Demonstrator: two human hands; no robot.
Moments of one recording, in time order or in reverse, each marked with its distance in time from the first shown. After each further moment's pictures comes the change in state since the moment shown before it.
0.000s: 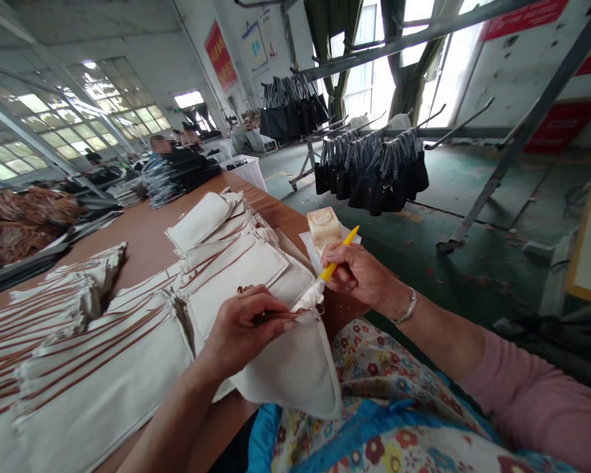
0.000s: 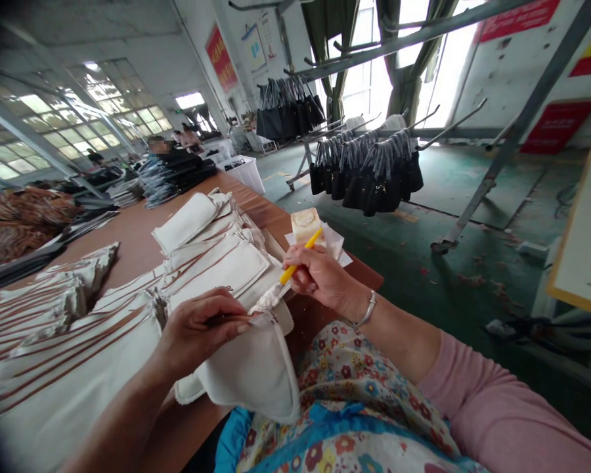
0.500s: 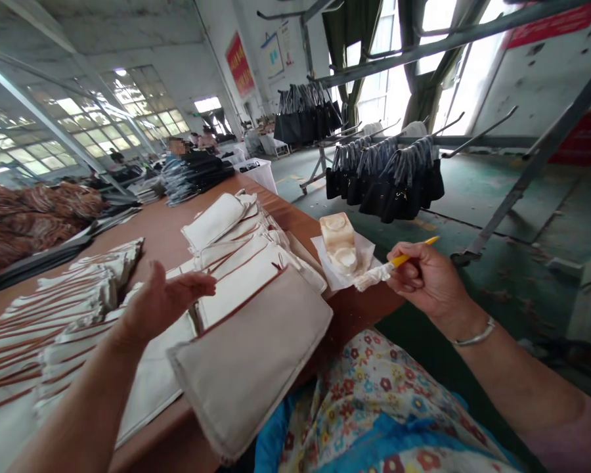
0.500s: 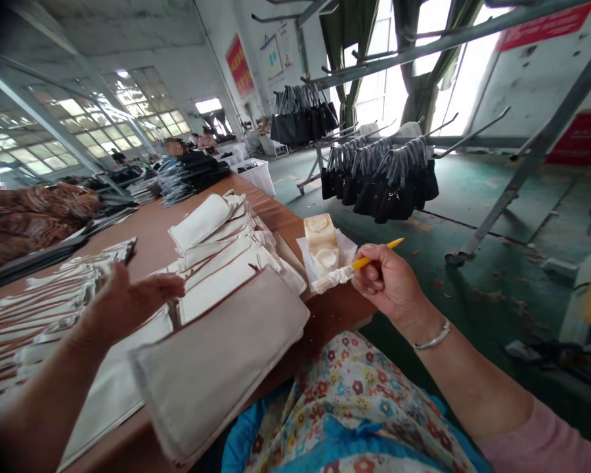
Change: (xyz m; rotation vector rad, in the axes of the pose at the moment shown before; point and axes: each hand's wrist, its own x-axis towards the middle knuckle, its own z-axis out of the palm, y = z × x) left_hand -0.025 -0.092 -0.139 -0.395 0.102 -0.433; right_hand -0.035 -0.024 -0.052 0.081 0.278 -0.119
